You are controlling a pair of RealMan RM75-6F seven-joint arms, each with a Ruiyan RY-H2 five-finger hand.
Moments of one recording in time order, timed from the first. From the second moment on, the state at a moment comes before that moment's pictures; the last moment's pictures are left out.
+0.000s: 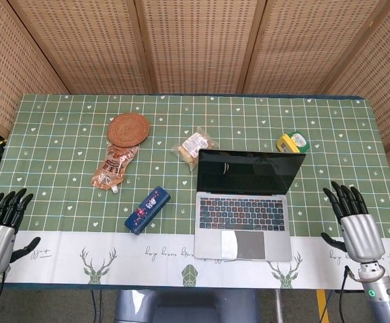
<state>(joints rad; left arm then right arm) -0.06 -1.25 0.00 -1.50 1.67 1.63 0.09 0.16 -1.27 0.05 -1.40 -1.61 1.52 0.03</state>
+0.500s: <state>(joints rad) -0.07 -1.24 -0.01 -1.49 1.65 1.60 0.08 0.29 -1.22 0.17 -1.57 -1.56 1.41 -0.04</state>
